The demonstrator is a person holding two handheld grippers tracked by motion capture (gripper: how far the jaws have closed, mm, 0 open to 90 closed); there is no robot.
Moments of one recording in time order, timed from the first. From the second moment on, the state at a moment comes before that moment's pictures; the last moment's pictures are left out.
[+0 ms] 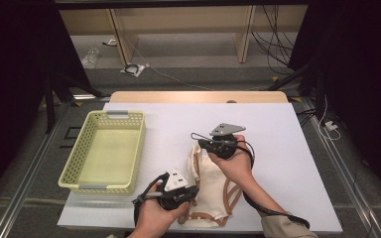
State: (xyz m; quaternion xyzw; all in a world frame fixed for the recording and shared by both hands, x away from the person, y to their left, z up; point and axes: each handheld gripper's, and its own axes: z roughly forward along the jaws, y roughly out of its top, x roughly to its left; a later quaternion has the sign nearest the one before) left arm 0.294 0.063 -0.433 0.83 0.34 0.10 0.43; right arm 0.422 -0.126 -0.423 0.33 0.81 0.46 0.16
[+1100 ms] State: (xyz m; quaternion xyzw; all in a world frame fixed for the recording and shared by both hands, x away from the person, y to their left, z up) left arm 0.299 0.050 -0.431 0.84 0.33 0.10 0.43; right arm 0.421 -0.144 -0.423 0.35 0.81 0.45 0.17
